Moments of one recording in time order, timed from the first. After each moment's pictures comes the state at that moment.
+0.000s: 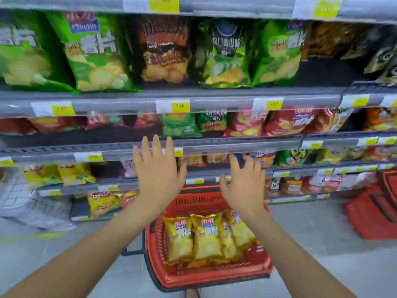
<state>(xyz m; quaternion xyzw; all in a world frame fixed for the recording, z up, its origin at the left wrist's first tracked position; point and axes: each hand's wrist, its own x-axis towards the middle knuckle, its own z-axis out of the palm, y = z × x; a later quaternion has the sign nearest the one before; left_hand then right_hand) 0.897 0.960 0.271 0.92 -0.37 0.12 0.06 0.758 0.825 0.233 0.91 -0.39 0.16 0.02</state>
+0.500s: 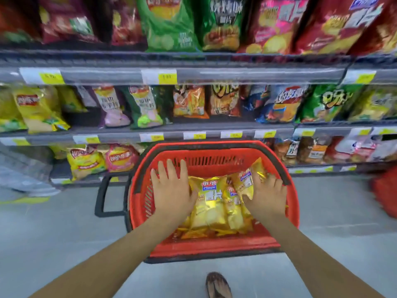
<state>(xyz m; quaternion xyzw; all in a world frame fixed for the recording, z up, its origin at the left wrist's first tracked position) 0.801 0.982 -0.024 0.93 -0.38 -0.02 -0.02 0.645 0.813 -0.063 0.89 -0.45 -0.03 0.04</state>
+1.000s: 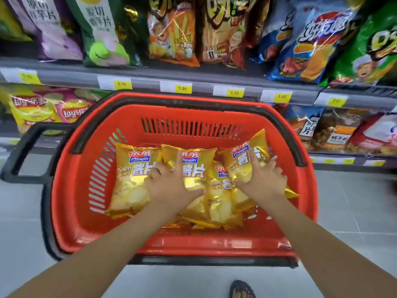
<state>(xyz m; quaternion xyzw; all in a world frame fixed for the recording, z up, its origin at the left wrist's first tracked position) 0.755 0.905 -0.224 0.95 -0.25 -0.17 -0.01 0.634 0.721 -0.224 0.90 -0.43 -0.09 -0.01</state>
